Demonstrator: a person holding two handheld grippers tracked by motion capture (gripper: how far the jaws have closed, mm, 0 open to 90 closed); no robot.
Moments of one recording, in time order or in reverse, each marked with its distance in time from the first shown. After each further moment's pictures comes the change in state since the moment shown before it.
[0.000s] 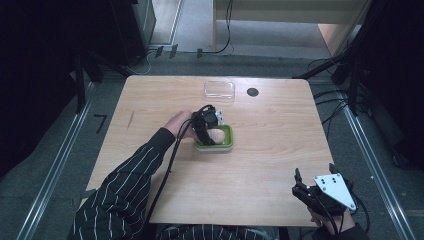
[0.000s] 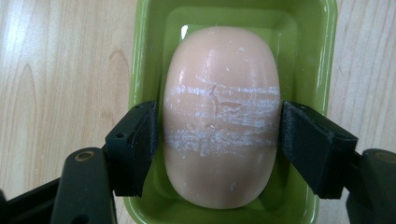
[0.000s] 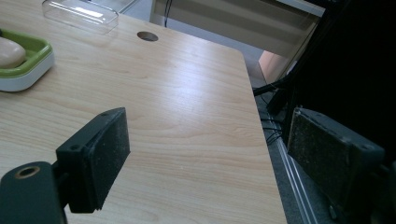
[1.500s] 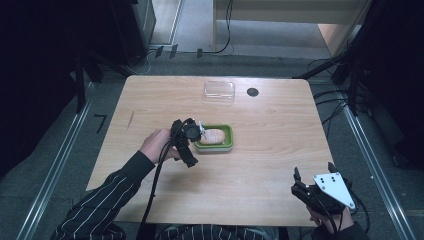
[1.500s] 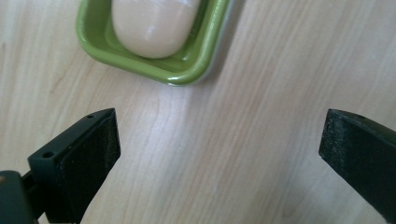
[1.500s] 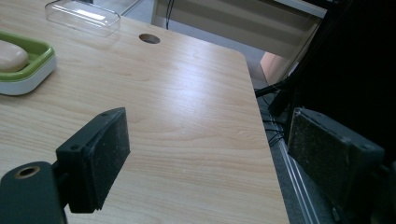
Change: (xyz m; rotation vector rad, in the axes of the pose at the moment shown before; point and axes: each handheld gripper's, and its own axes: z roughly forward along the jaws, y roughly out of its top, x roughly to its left) left arm -0.075 -0.042 -0.052 0.107 0.110 -0.209; right arm 0.001 0.001 0.002 -0.006 0.005 -0.002
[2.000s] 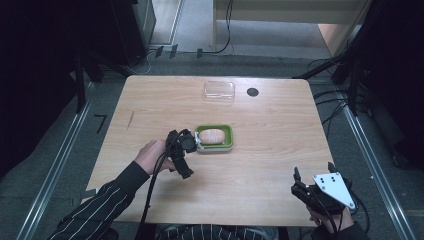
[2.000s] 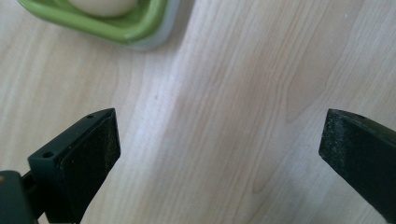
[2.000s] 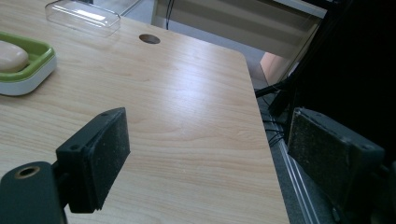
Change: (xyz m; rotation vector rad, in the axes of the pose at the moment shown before) left arm -0.024 -0.023 0.006 0.036 -0.038 0.002; right arm 0.000 0.000 0.000 -0.002 -0.001 -0.002
